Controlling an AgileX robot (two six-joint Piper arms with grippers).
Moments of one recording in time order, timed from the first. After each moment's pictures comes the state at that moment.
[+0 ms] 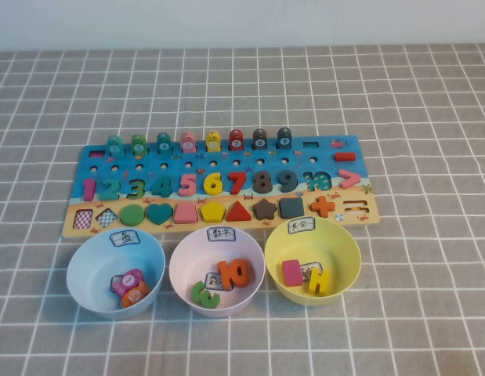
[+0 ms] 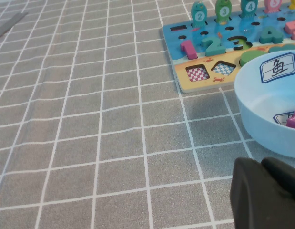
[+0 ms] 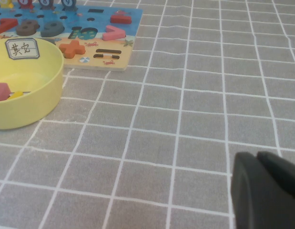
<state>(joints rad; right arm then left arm) 0.10 -0.01 0.03 0.25 0.41 -0.21 -0.07 -0.01 0.03 0.02 0.37 0.08</state>
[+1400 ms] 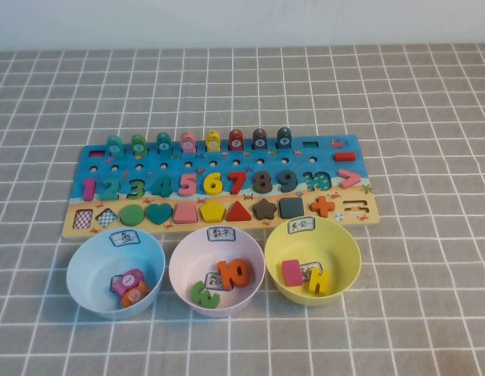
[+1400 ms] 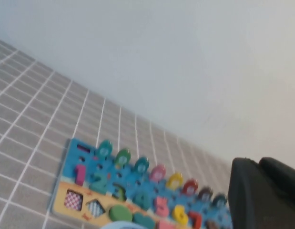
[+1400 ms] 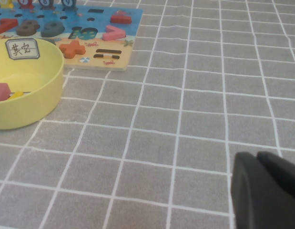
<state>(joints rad) 0.10 -0.01 0.03 0.25 0.41 -0.21 -0.07 0.11 -0.19 -0.51 0.16 -0.12</state>
